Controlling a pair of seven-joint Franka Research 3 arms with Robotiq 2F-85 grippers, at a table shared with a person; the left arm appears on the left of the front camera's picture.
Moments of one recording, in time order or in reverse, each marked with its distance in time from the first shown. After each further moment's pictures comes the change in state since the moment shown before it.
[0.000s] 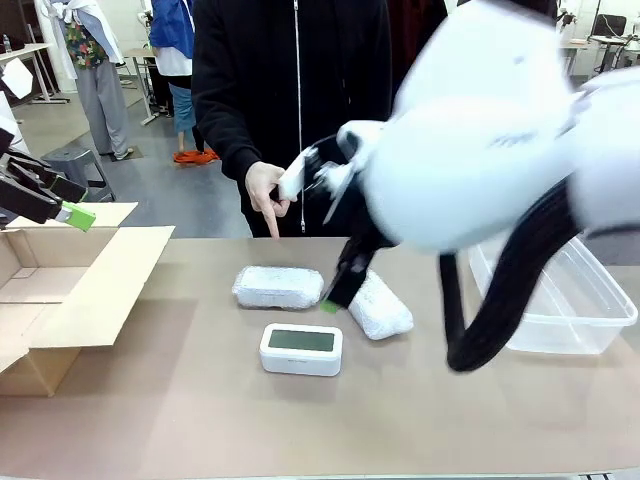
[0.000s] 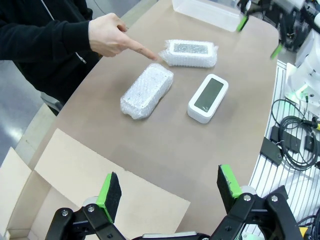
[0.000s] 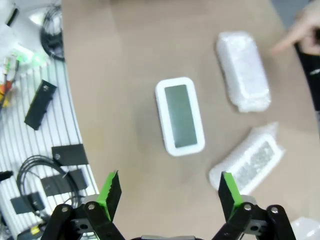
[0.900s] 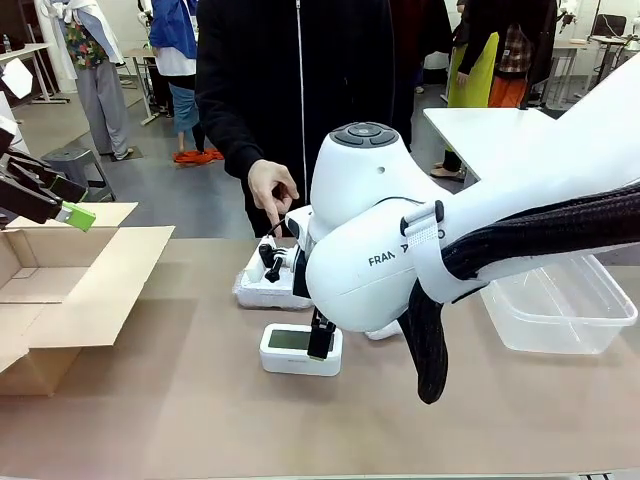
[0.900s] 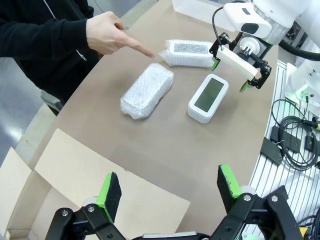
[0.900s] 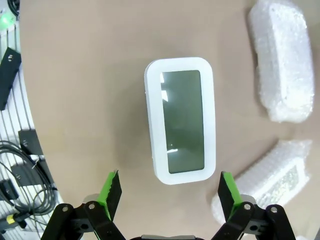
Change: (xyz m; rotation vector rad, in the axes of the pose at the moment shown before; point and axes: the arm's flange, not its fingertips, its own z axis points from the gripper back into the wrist) left arm 0.000 0.000 0.000 0.001 0.000 0.001; right arm 0.010 -0.010 -0.120 0.015 0.203 0.101
